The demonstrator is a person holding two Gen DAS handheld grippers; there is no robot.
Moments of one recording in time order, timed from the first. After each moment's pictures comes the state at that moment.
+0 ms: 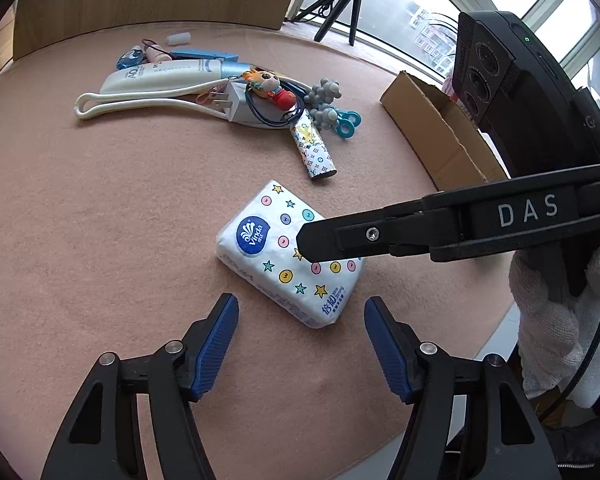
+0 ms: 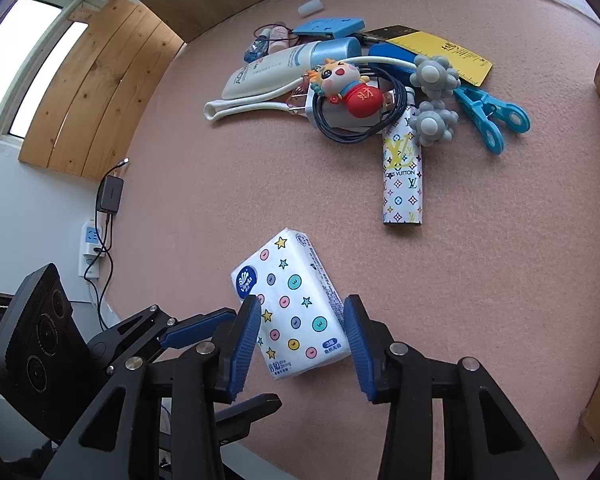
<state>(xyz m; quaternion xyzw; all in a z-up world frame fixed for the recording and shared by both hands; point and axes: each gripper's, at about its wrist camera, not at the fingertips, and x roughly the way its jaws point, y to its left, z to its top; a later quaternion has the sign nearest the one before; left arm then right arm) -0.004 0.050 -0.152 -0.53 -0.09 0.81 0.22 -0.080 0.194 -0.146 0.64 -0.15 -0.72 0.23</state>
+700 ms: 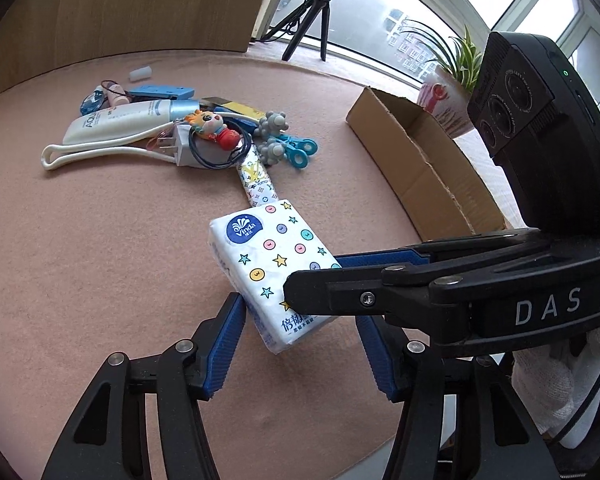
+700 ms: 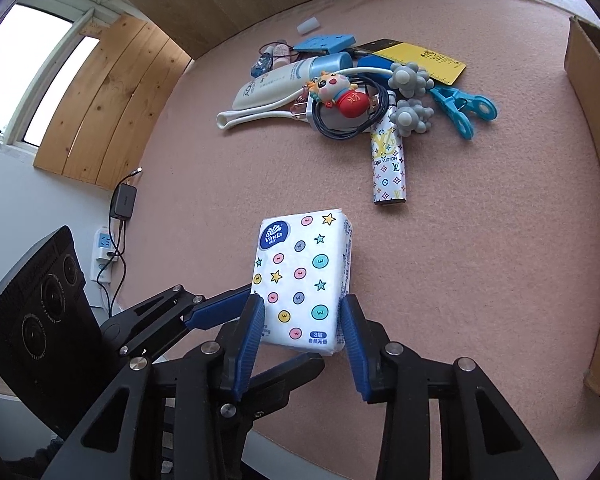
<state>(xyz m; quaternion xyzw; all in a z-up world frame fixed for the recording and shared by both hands) -0.010 0.089 -0.124 -0.50 -0.08 0.83 0.25 -0.058 0.221 -0.118 0.61 -0.17 -0.75 0.21</state>
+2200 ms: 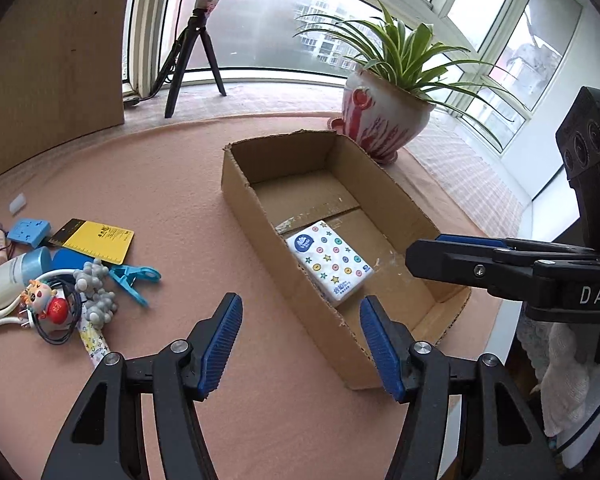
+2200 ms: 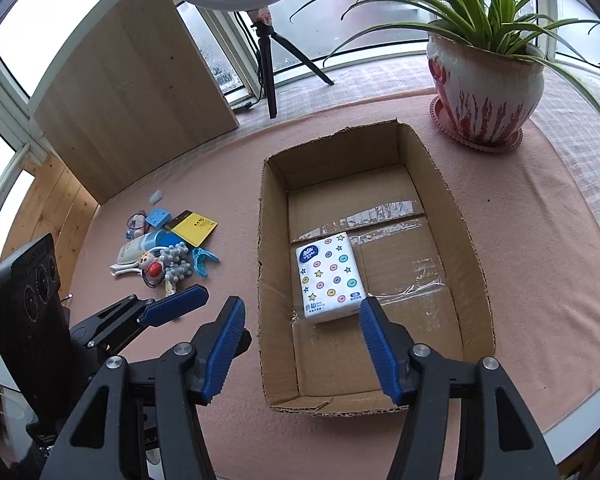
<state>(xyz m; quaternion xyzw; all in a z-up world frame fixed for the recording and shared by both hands) -0.078 0.250 -0.077 -0.46 -0.01 0.84 0.30 -0.015 0.416 -0.042 0.49 -0.18 -0.85 0.01</state>
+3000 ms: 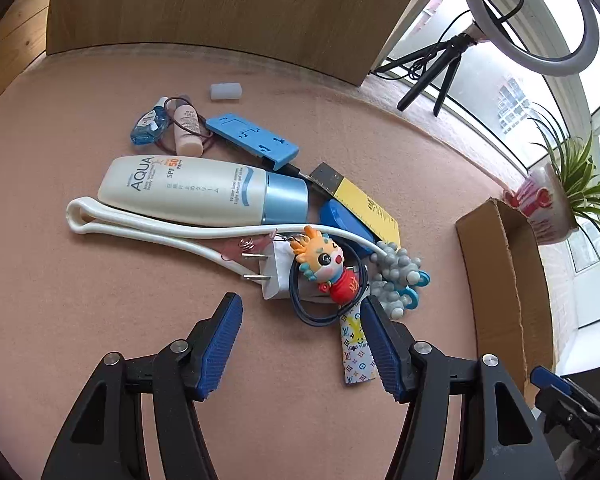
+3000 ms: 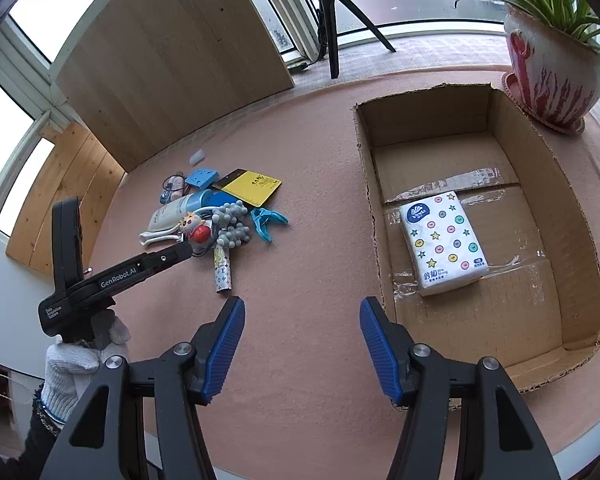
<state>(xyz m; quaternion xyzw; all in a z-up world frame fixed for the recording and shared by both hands) -0.145 0.056 -0.133 -0.53 -0.17 0.83 0.09 -0.025 0.336 -0.070 0.51 -0.18 -0.84 0.06</state>
